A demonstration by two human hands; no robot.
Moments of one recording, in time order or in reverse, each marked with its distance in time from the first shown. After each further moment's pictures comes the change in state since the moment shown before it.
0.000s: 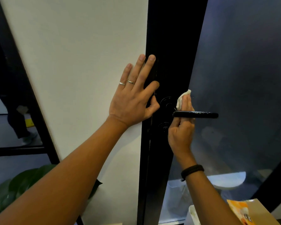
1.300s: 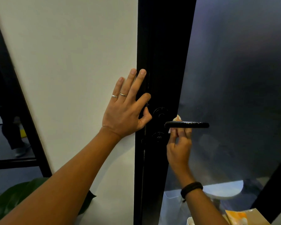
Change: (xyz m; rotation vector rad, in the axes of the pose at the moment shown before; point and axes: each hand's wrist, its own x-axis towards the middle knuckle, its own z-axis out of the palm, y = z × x) left_hand -0.001 0.000 0.004 -0.002 0.003 -0.008; right_hand -0.018 0.025 -0.013 0.019 0.001 0.108
